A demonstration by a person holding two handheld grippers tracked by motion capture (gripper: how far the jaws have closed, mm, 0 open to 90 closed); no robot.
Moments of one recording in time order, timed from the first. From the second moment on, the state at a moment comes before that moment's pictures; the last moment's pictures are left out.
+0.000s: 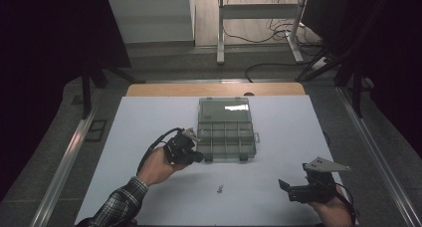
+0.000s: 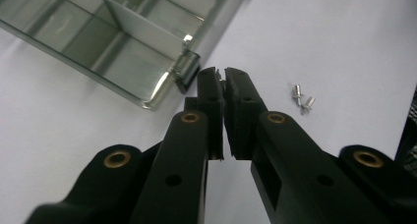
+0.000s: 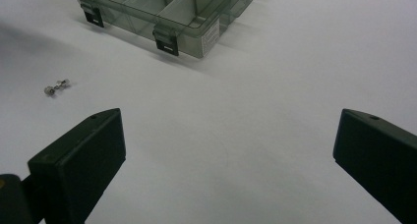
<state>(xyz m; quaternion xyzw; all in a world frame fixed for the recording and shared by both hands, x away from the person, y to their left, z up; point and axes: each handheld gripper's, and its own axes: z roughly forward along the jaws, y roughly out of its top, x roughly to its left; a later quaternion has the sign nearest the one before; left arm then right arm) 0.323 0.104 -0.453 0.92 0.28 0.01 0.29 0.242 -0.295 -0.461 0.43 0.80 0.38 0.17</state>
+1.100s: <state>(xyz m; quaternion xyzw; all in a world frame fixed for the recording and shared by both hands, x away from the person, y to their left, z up) 0.385 0.110 -0.437 0.90 0.33 0.03 0.29 0.242 -0.294 -0.462 0.43 0.80 0.38 0.17</state>
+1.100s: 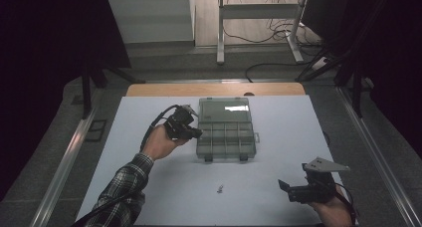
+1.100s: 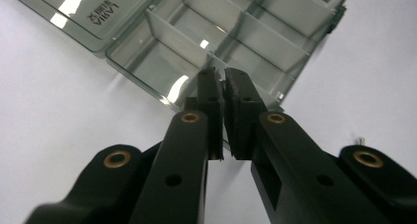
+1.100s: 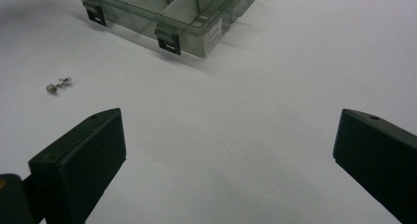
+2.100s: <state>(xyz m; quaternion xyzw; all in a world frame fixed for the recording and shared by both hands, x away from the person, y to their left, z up) 0.427 0.093 -0.463 0.90 0.36 0.03 0.25 0.242 -0.294 -0.463 0.42 0.81 0.37 0.17</state>
